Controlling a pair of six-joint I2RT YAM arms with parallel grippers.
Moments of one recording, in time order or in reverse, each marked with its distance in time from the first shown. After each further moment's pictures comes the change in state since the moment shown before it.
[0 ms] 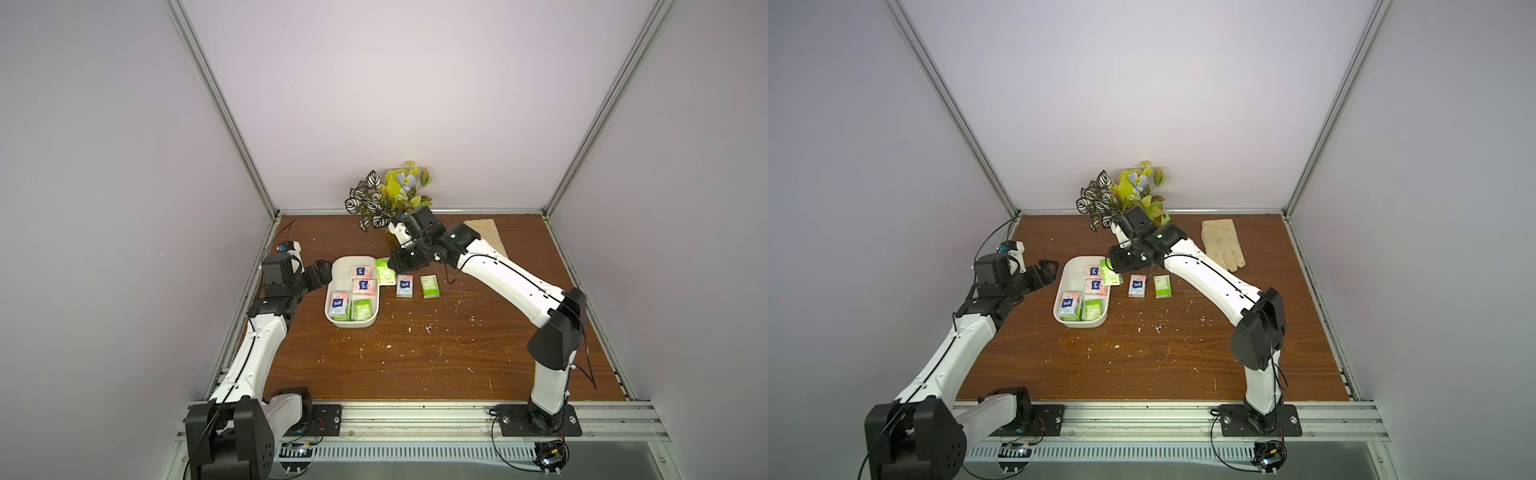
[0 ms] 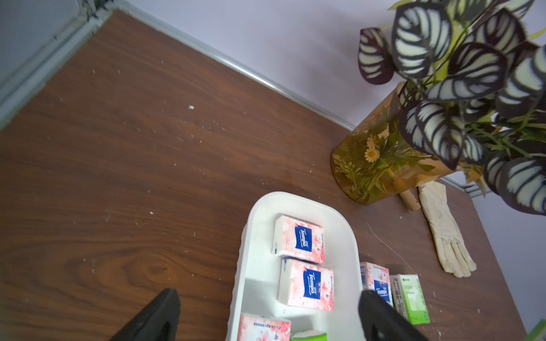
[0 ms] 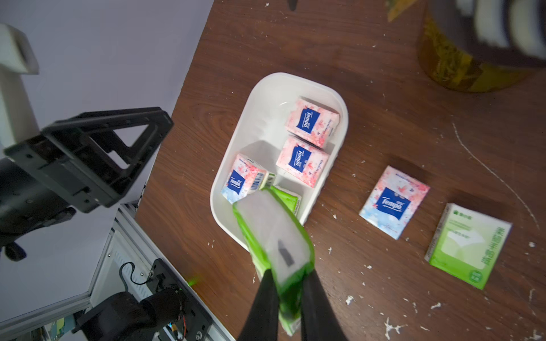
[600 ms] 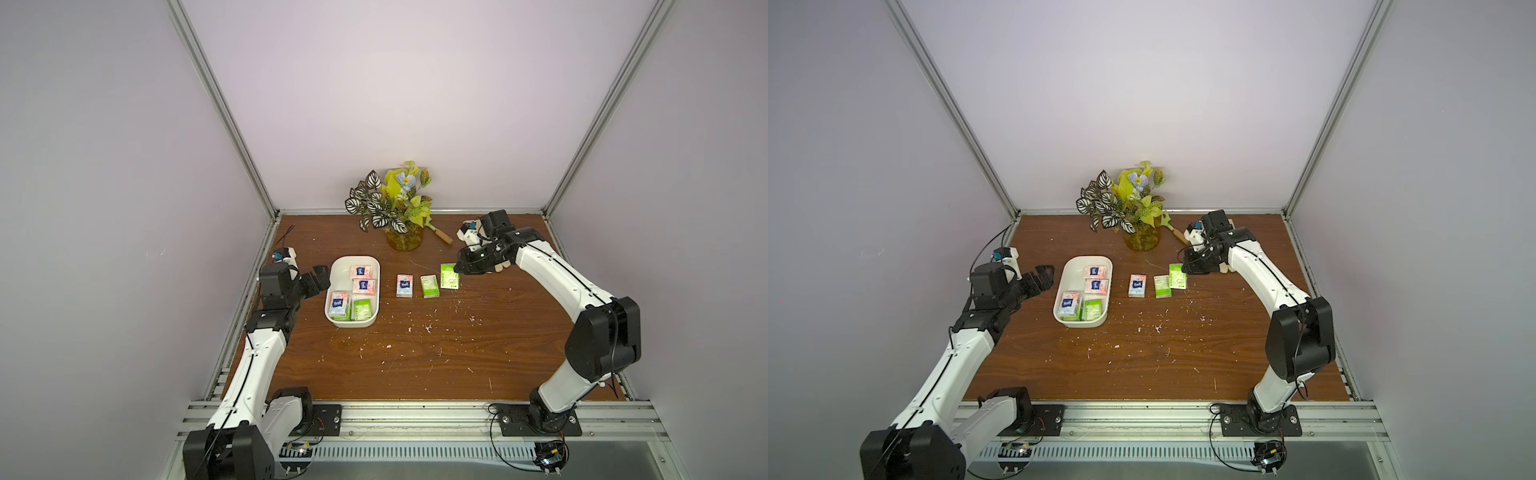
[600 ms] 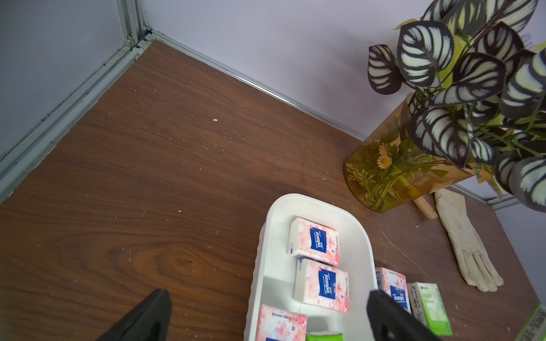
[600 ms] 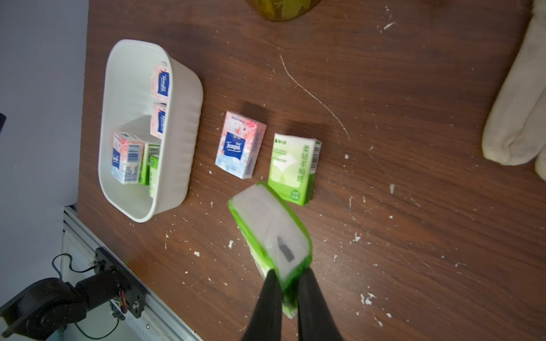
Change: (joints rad) left arm 0.000 -0.093 -0.077 0.008 -0.072 0.014; right arm -0.468 -0.171 -0.411 -0.001 -0.202 -0.292
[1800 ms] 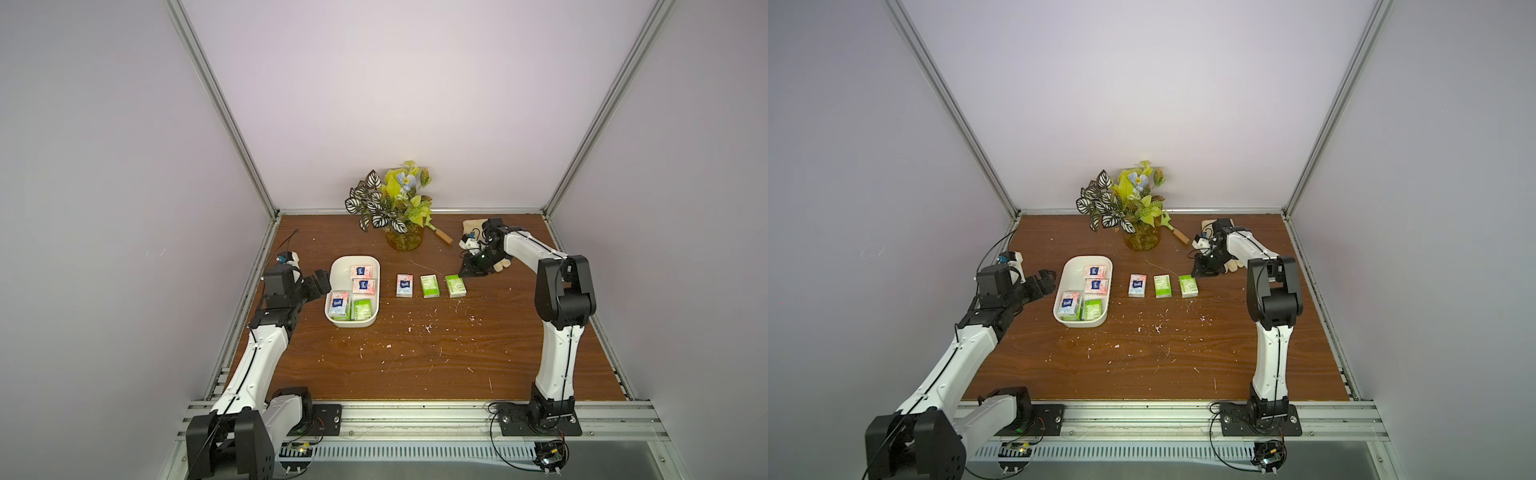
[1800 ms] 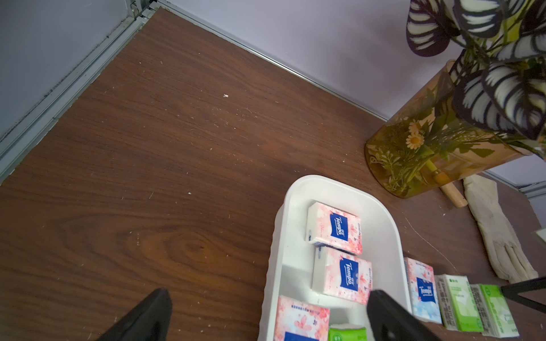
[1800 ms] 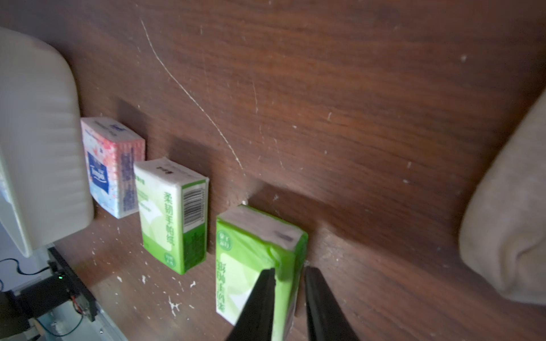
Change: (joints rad) left arm 0.000 0.053 -0.030 0.008 -0.020 0.024; right arm -0.143 0.422 0.149 0.016 -0.083 -0.198
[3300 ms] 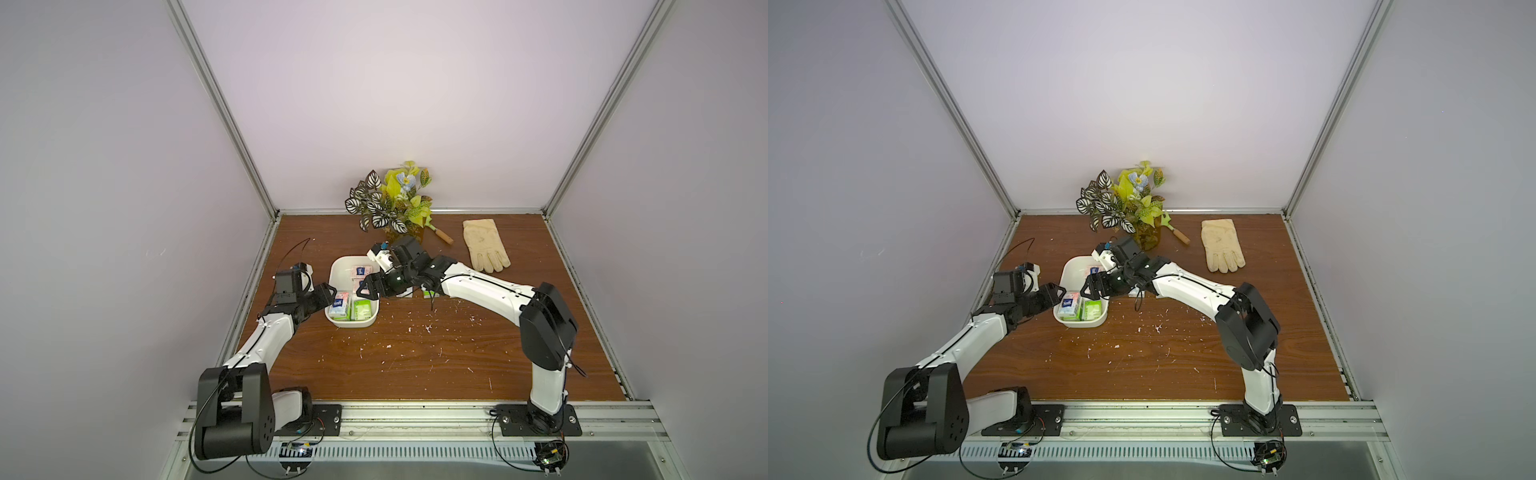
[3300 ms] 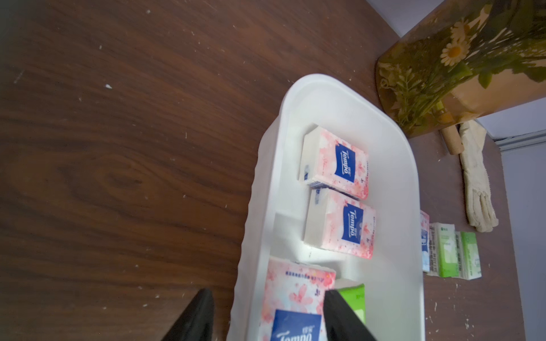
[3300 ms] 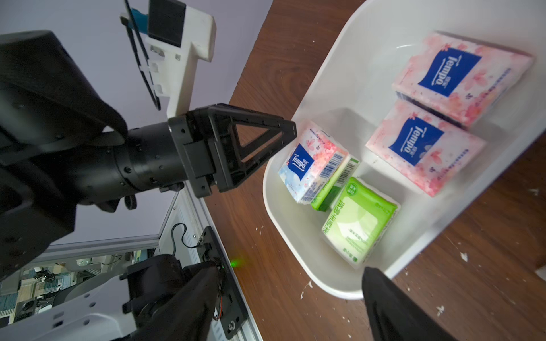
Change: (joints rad) left arm 0.000 0.204 -0.045 0.019 0.199 -0.061; right arm 0.713 -0.152 -0.019 0.506 -0.010 0.593
